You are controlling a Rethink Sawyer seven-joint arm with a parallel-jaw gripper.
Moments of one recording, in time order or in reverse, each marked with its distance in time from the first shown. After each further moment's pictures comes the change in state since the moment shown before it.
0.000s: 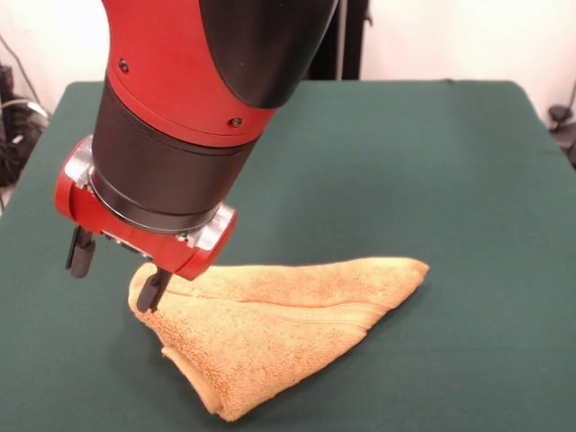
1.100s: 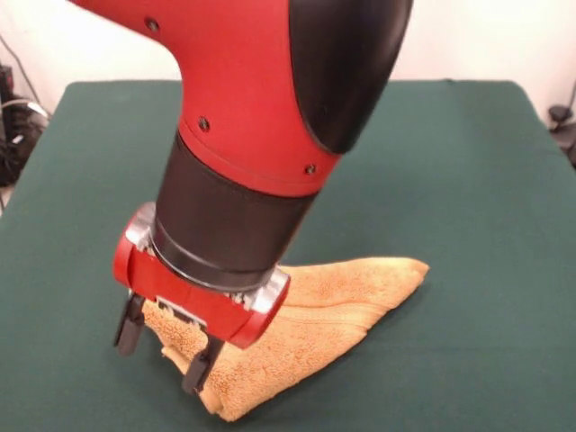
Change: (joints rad) arm 0.029 0.034 0.056 0.000 -0.001 -0.205 0.138
